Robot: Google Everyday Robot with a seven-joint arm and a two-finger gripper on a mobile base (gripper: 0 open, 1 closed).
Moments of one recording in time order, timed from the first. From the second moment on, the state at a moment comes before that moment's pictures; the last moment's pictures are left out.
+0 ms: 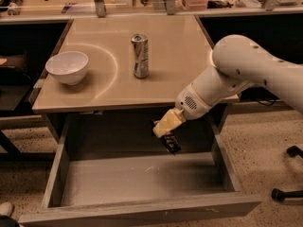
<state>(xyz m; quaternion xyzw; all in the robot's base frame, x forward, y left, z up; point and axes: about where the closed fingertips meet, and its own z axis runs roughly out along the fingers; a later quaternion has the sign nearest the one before) 0.500 -0.048 0.764 -0.38 0.87 0.30 0.11</state>
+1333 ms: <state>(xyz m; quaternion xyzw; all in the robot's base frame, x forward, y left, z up) 0.481 -0.025 0.687 -0.28 0.88 0.36 0.11</state>
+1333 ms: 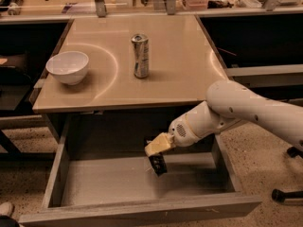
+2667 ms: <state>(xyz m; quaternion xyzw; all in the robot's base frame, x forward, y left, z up) 0.516 -0.006 0.630 -0.27 0.89 0.35 0.10</state>
